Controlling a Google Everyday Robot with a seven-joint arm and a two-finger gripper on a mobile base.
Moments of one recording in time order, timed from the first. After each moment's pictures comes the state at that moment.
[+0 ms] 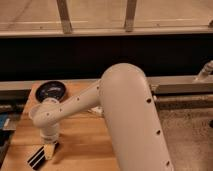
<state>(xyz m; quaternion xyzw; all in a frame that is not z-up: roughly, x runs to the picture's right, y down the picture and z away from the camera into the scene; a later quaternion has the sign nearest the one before) -0.287 0.292 0.749 -0.41 -0.10 0.01 0.91</state>
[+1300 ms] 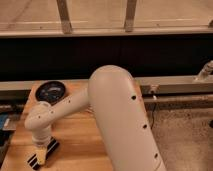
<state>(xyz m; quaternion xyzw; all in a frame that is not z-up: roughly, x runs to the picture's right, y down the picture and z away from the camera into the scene) -0.323 0.314 0.743 -0.43 -0.12 -0.02 0.89</state>
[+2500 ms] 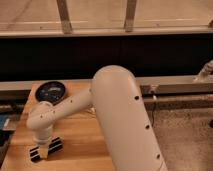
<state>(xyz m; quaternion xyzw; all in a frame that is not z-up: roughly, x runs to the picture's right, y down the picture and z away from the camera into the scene) -0.317 0.316 0.741 -0.44 -0.12 -0.01 0.89</state>
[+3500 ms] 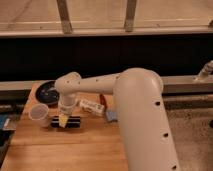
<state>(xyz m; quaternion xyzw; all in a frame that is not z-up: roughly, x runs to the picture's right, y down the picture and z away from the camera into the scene) -0.213 0.156 0.805 -0.45 -0.05 0.16 0.88</state>
